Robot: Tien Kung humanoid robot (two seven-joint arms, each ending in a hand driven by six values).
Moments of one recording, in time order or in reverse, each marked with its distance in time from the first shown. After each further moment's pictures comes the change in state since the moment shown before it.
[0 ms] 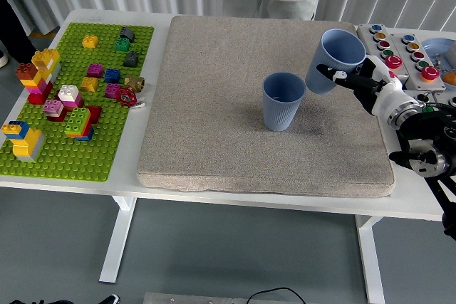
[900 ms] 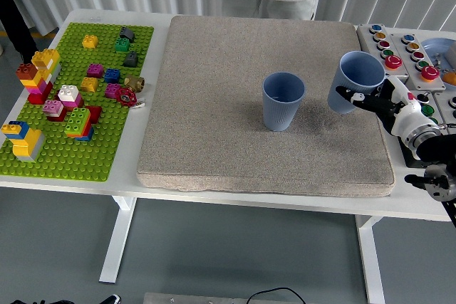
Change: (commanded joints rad) left arm -0.001 -0.003 0.001 0.001 0.001 -0.001 -0.001; right arm -0.131 -0.050 0.056 0.067 -0.130 -0.045 -0.001
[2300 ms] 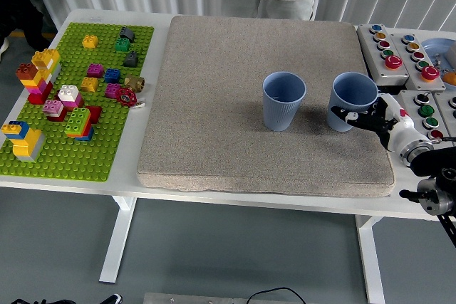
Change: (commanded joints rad) left arm -0.002 -0.004 -0.004 -0.001 0.009 0.000 0.001; right arm -0.032 0.013 -0.043 -0.020 -0.089 -0.028 -0.002
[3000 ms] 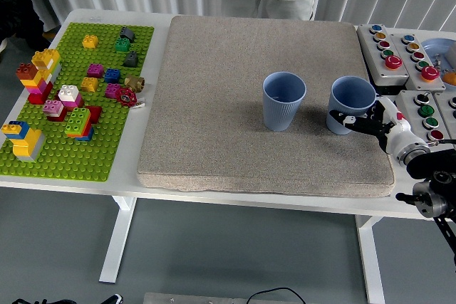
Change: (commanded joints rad) left arm 0.000 -0.001 -0.004 0.000 0.005 -0.001 0.003; right arm 0.000 0.011 -0.013 -0.021 -0.038 0.002 0.006
